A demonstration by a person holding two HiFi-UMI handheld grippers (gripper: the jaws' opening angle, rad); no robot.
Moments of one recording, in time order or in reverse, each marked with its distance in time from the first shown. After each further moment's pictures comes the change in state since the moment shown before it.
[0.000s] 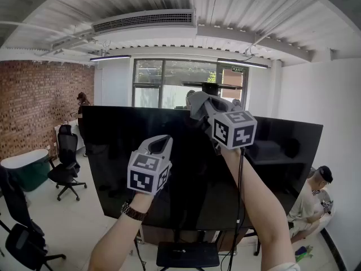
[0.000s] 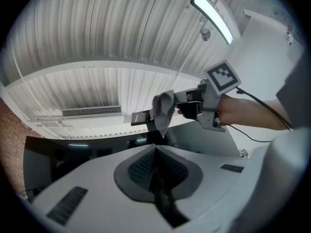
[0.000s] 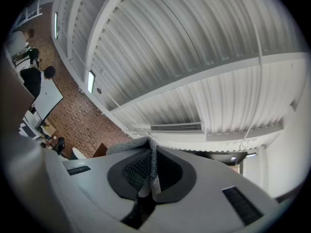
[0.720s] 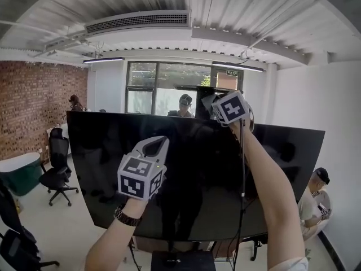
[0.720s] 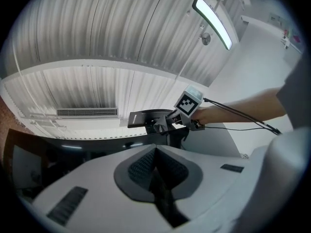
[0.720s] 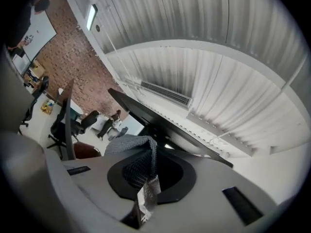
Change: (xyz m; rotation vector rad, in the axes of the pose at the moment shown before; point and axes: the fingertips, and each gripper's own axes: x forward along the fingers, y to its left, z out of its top) left arm 0.084 0.009 0.002 -0.023 -0.056 -0.062; right arm 0.075 -0.189 -0.102 -0.394 0.564 -0.241
